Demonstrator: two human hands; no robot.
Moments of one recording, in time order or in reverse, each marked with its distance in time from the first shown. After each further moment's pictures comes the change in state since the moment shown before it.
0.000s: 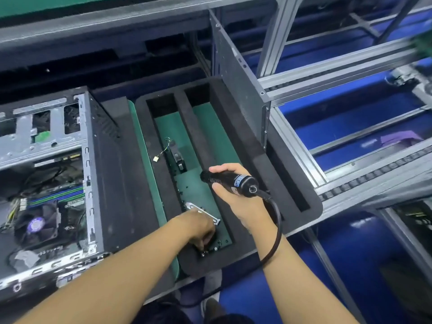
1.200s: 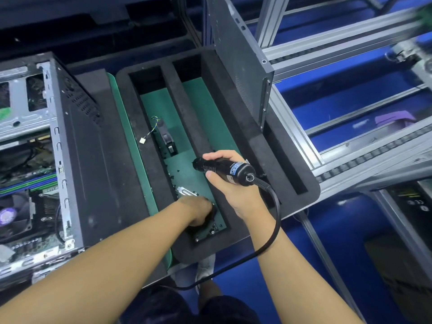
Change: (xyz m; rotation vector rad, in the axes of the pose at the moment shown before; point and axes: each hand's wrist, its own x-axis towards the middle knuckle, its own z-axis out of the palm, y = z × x) left_hand 0.035 0.004 0.011 -0.072 0.046 -0.115; right_hand -0.005 0.016 -0.001 0.041 -0.003 0.054
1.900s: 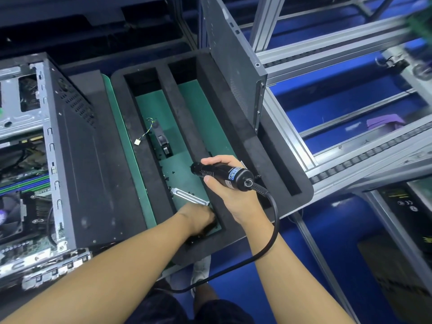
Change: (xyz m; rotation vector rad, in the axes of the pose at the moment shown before) left_hand 0.008 0.016 0.019 0.237 0.135 0.152; right_hand -0.010 -0.004 -0.004 -0.021 0.024 0.014
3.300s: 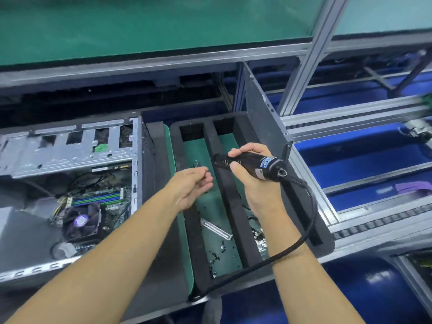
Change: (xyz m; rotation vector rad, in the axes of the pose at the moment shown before) left_hand -0.115 -0.103 -0.098 -2.395 0.959 -0.337; right_hand 0.061 -0.103 0.049 0.114 -0.008 -0.346
